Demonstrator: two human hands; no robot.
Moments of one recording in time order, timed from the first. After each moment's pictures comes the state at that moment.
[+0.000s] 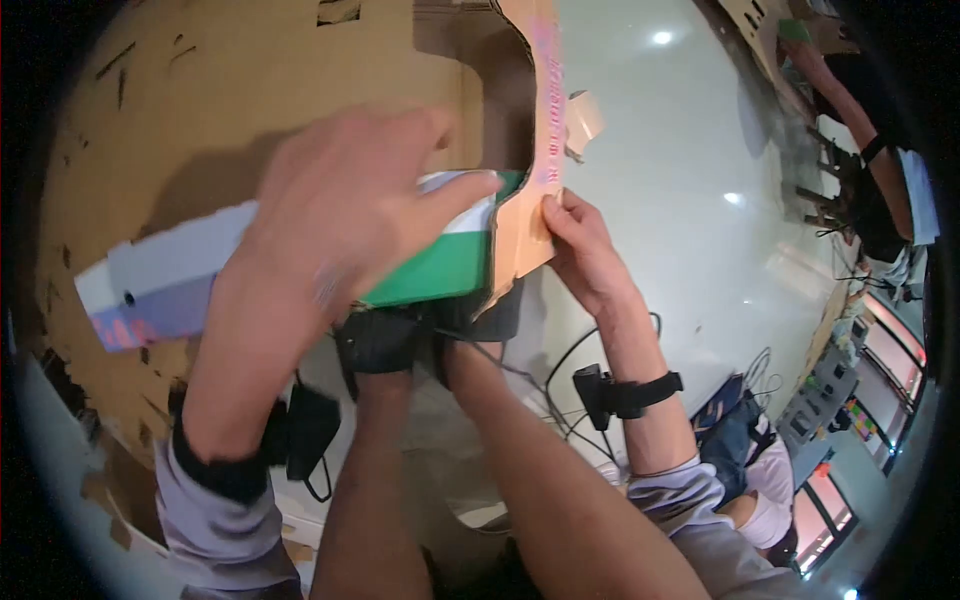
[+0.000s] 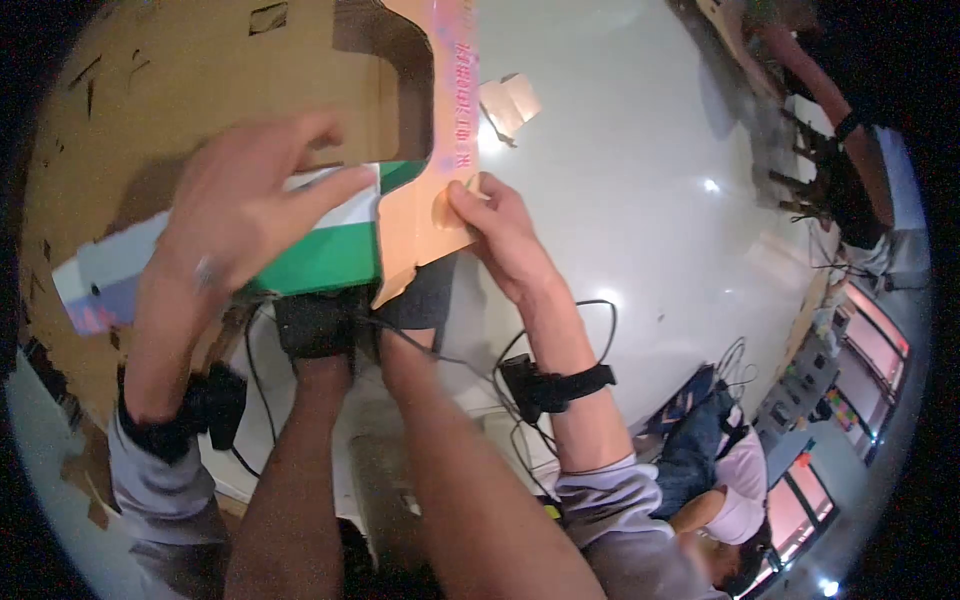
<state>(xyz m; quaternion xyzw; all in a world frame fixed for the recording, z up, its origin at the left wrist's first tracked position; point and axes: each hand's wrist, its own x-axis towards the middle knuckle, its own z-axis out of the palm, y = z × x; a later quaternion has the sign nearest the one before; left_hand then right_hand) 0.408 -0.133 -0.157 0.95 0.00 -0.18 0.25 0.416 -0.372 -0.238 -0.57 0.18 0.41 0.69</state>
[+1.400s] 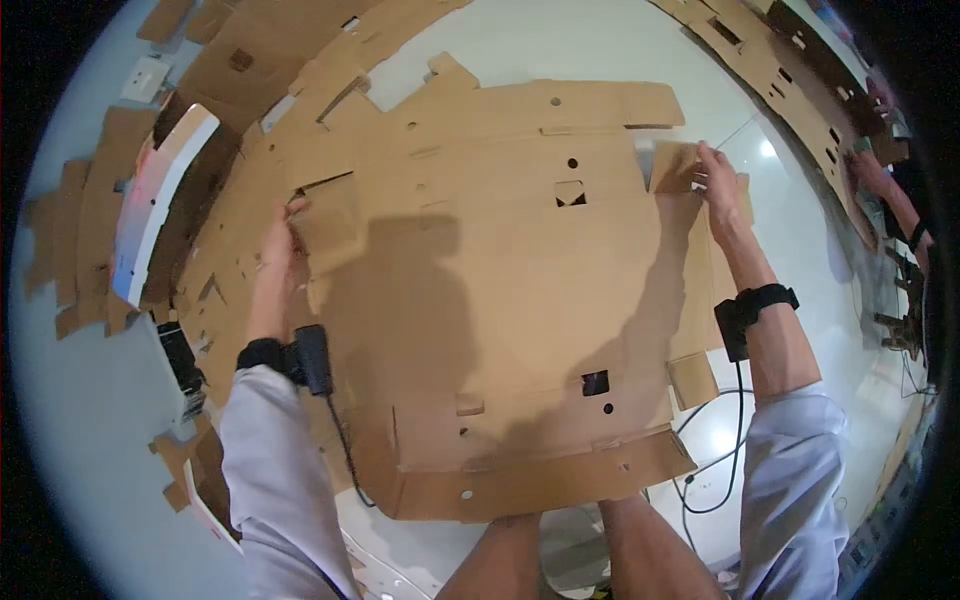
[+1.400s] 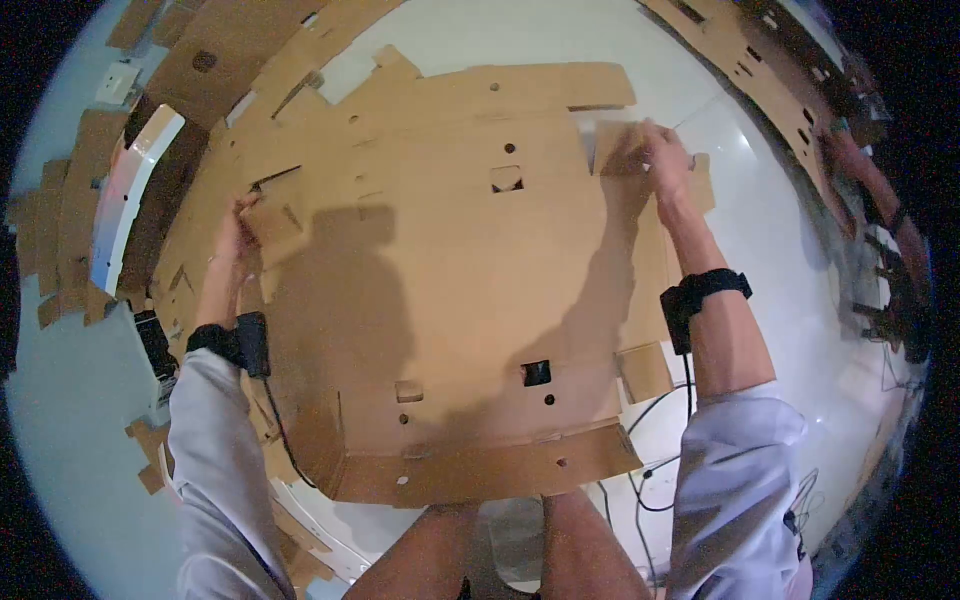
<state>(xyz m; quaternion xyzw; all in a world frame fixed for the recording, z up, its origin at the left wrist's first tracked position) 0.332 0.259 -0.249 0.65 0.52 0.04 0.56 0.643 -0.252 -0.274 -0.83 0.09 0.16 0.53</state>
